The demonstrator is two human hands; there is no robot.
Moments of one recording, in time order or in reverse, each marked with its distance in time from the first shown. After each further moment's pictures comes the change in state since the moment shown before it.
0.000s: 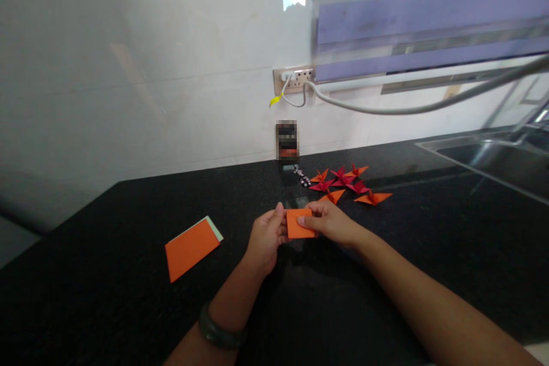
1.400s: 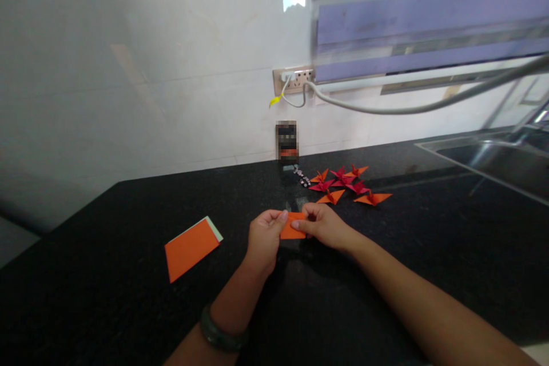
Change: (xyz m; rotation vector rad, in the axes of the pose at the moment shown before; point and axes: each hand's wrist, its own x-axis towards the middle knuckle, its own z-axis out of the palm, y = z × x) left_hand 0.005 -0.008 -0.003 0.003 0.099 0.144; right_hand 0.004 0.008 0.007 -0.198 0.099 -0.119
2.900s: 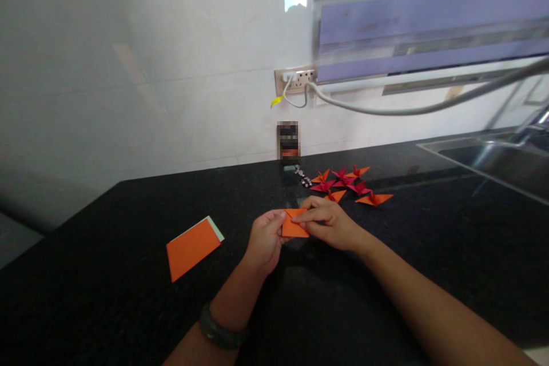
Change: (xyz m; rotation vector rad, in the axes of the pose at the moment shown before) left_hand -0.001 0.007 0.001 -0.170 -0.096 -0.141; right_hand -0.006 -0.012 -0.016 -0.274 -0.009 -0.564
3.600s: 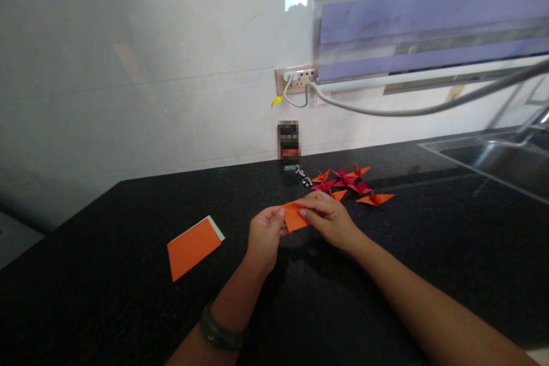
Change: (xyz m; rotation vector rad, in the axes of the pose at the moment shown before) left_hand -0.002 0.003 0.004 0.132 0.078 0.136; right_hand 0.002 0.002 0.010 -0.008 0.242 0.119
